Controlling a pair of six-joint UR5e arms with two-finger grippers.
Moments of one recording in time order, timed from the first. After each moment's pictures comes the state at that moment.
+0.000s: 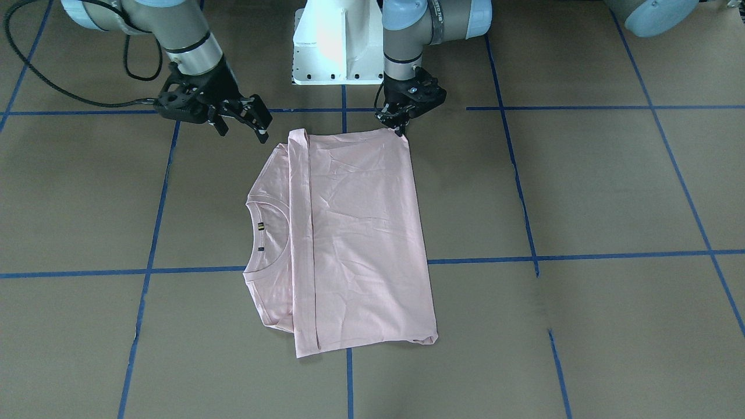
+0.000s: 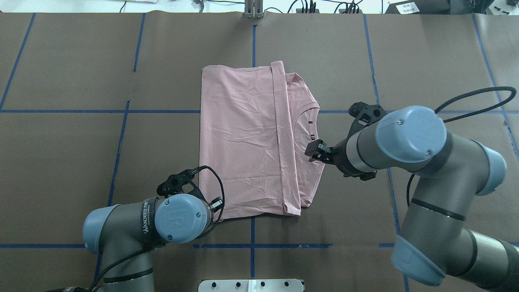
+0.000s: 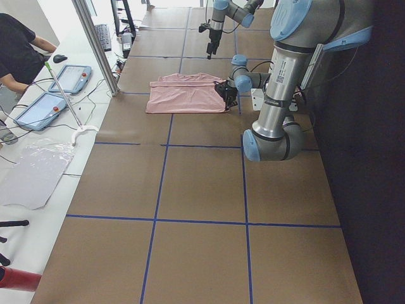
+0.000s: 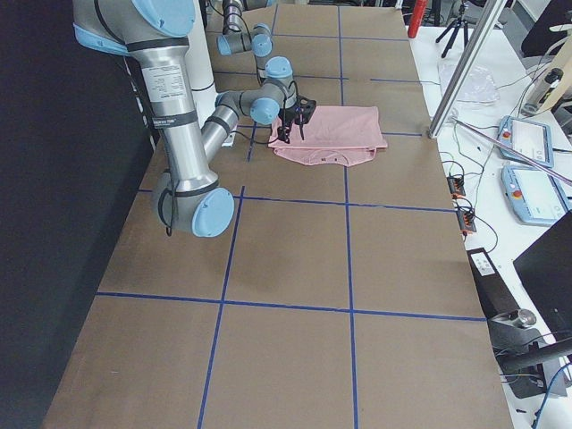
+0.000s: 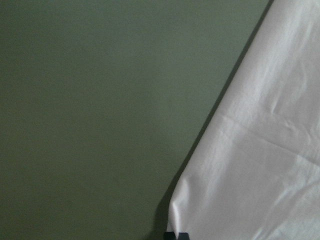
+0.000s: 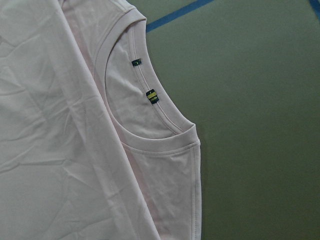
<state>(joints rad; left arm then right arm) -0.23 -2.07 -1.86 -1.54 -1.57 -1.97 0.51 -1.21 2.05 -1.55 1.82 1.64</state>
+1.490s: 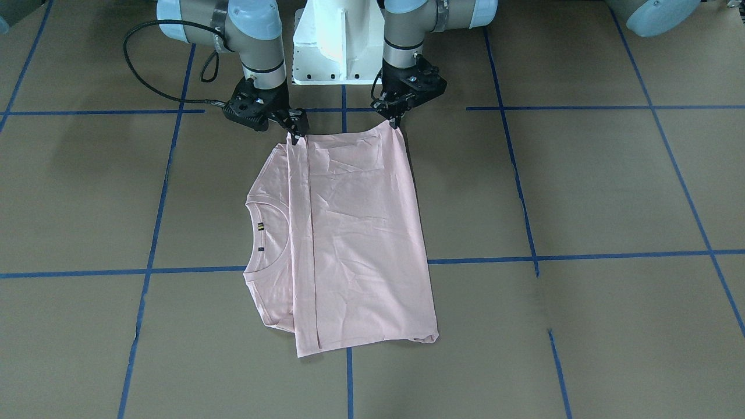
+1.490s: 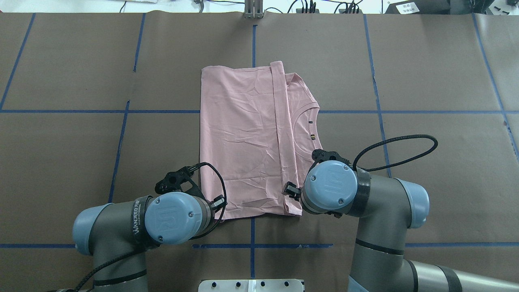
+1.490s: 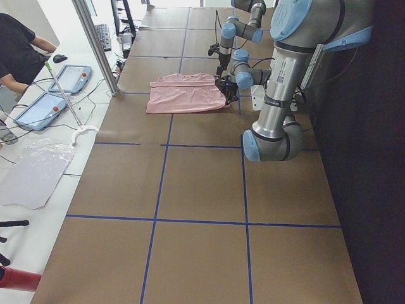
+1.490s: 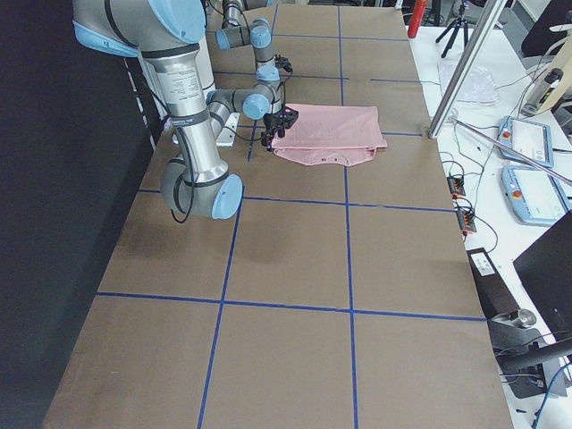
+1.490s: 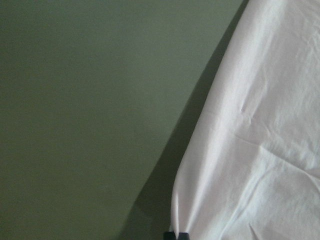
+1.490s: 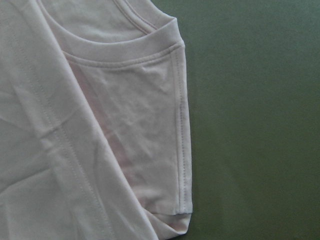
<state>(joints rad) -0.24 -2.07 -1.91 -1.55 -1.58 -1.97 0.32 -1.13 1.89 -1.63 1.71 1.76</state>
